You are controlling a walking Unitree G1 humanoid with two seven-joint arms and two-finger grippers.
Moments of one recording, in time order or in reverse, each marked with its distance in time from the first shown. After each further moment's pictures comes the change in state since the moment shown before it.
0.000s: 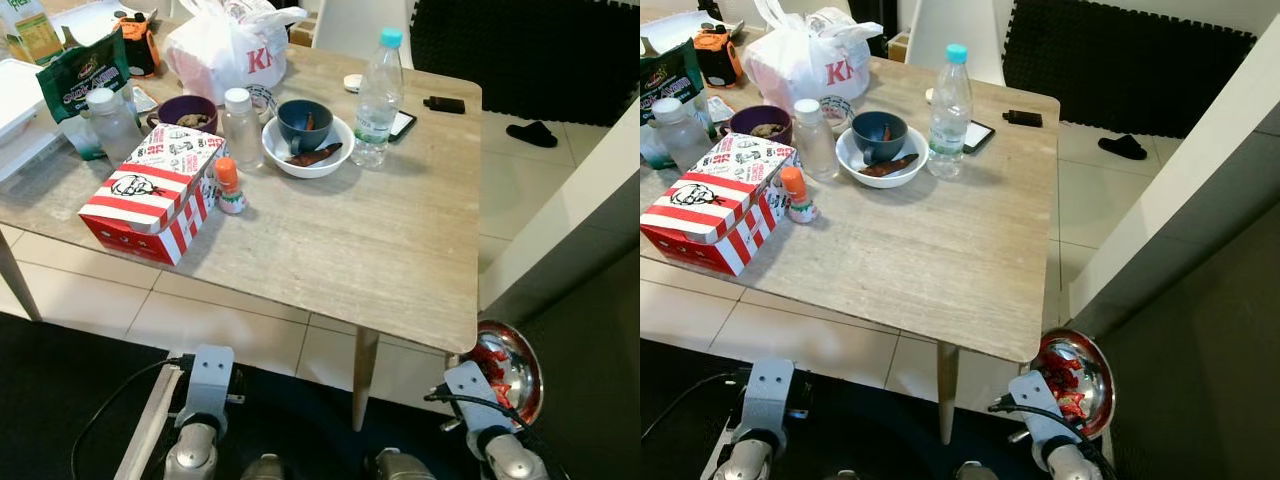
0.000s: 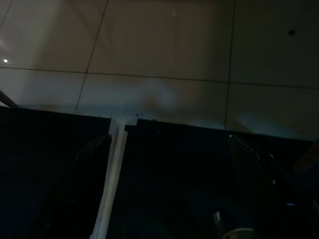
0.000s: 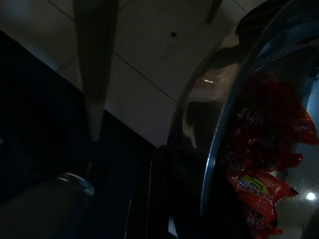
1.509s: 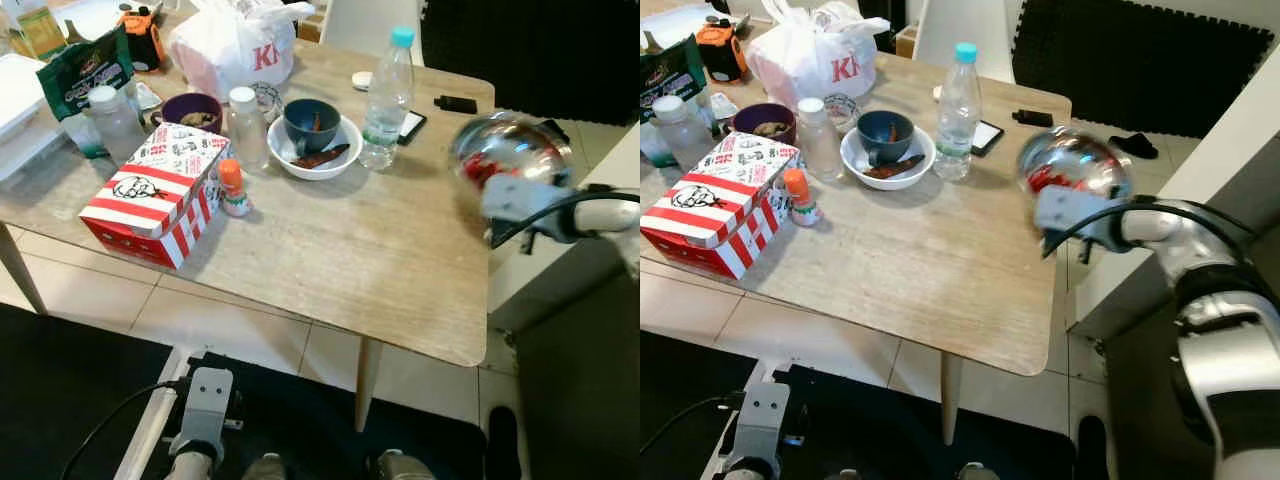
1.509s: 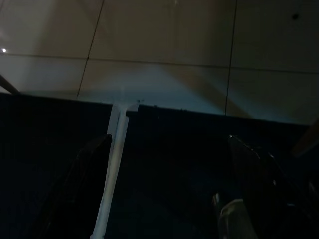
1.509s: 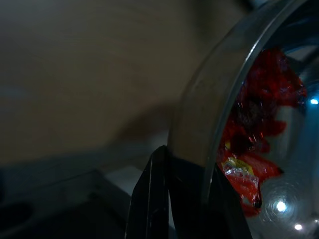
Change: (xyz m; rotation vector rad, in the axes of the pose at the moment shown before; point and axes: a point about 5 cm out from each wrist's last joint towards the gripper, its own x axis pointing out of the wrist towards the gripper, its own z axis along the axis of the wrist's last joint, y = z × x) left arm -0.032 -0.003 -0.014 0.008 0.025 -0.020; right arm -0.062 -0.238 0.254 -0.632 -0.258 -0.109
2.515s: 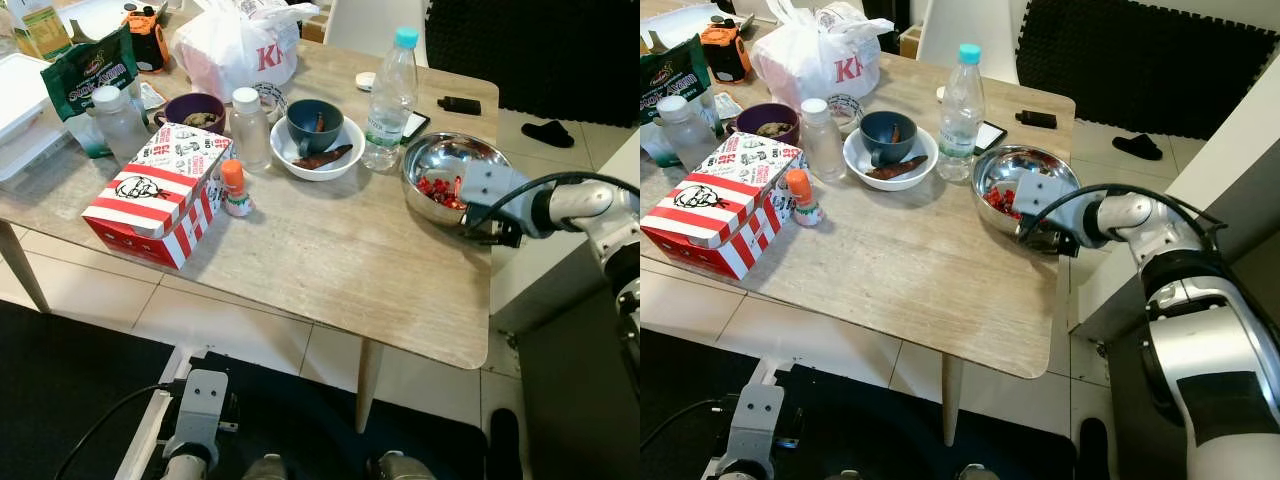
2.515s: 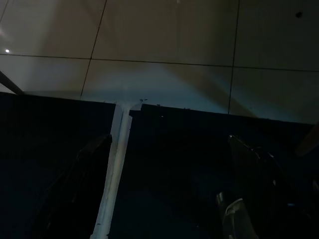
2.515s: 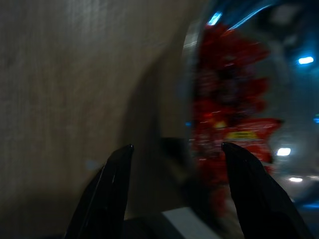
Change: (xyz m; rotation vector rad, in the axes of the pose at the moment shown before) left arm -0.002 0.006 0.001 0.009 -0.006 0.004; right arm 0.034 0.052 0.046 -0.025 -0.059 0.397
